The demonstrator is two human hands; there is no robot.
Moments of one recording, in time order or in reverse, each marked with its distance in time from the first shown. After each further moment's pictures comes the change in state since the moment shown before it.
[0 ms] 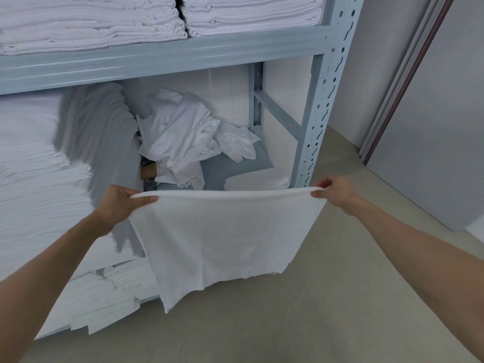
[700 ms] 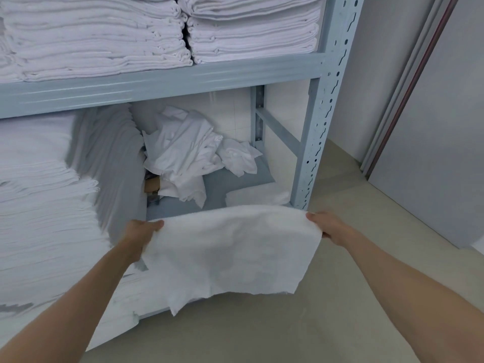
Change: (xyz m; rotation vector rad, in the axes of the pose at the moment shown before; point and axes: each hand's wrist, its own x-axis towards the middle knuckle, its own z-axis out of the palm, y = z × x) left_hand -0.020 -0.004 0.044 -0.285 0.096 -0.389; right_hand -0.021 0.012 0.027 0.328 -0.157 0.287
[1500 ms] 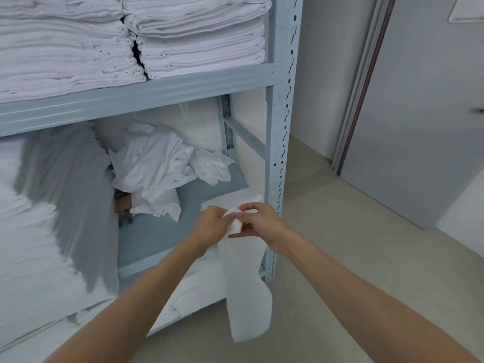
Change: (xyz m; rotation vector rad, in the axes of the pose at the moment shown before) left_hand -0.116 0.072 0.162 0.394 -0.403 0.569; right_hand -0.108 -0.053 0.067 0.390 -0.264 -0.220
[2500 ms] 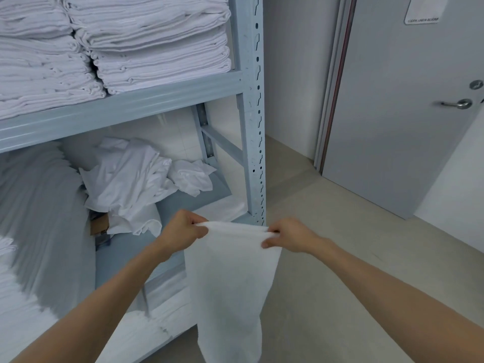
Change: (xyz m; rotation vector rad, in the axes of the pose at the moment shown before) left_hand 0.028 0.000 -0.020 0.051 -0.118 0.087; right_hand 0.009 0.013 -0.127 -1.244 0.027 -0.188
